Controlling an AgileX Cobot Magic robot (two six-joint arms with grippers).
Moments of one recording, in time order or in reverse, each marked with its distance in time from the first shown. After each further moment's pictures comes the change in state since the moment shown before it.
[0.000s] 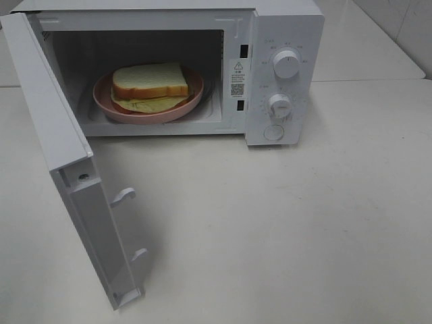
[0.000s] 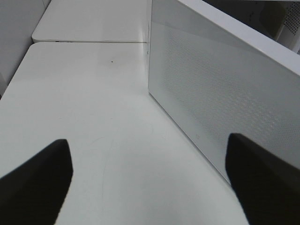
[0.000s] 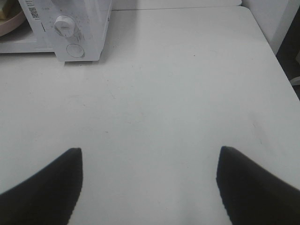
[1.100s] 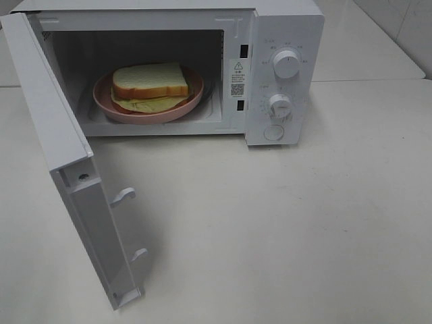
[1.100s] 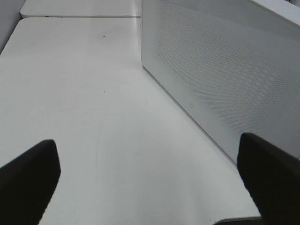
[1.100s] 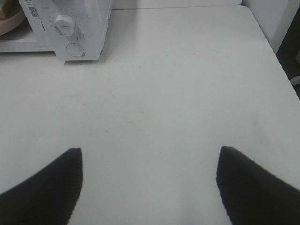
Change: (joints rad) left arm 0.000 -0.158 0.049 -0.012 0.157 0.004; right arm 0.000 0.000 0.000 0.000 0.003 0.000
